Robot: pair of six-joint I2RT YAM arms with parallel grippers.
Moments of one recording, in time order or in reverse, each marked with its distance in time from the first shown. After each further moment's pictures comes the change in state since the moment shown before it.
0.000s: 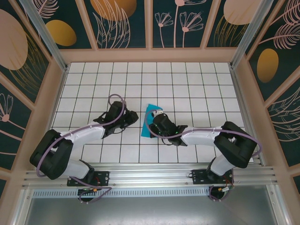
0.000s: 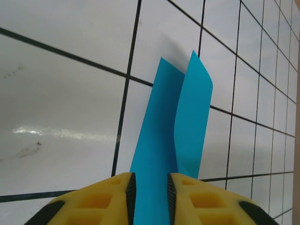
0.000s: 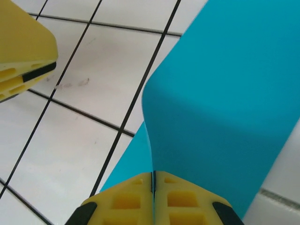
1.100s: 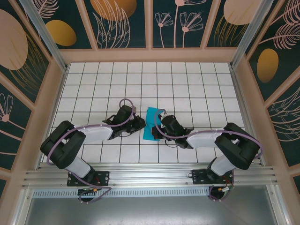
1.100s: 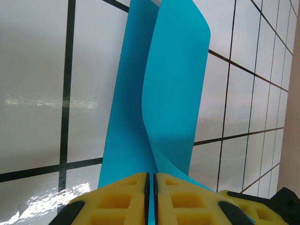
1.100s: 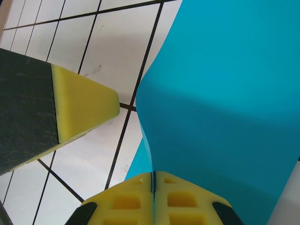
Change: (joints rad) left arm -0.085 0.148 -0.007 0.140 0.126 -0.035; right arm -0.071 -0.034 -0.143 0.180 -0.187 0.170
